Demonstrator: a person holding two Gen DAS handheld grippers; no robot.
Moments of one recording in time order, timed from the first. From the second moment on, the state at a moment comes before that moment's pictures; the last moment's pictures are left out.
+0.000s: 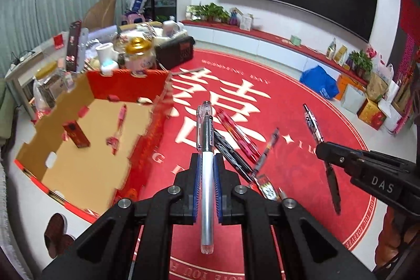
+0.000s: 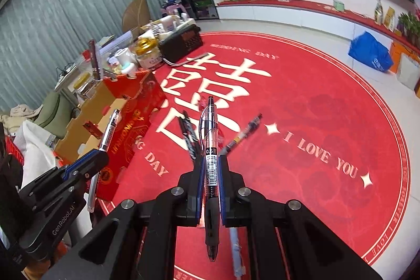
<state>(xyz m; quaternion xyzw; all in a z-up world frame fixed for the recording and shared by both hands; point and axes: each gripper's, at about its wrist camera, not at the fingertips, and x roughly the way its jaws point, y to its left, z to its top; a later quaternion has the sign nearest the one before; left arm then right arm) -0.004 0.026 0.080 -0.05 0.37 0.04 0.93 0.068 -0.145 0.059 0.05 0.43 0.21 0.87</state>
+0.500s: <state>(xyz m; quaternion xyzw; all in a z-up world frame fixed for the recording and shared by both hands) -0.012 0.127 0.100 -0.09 0.33 0.14 0.93 0.079 -0.035 0.092 0.00 0.41 0.31 0.86</state>
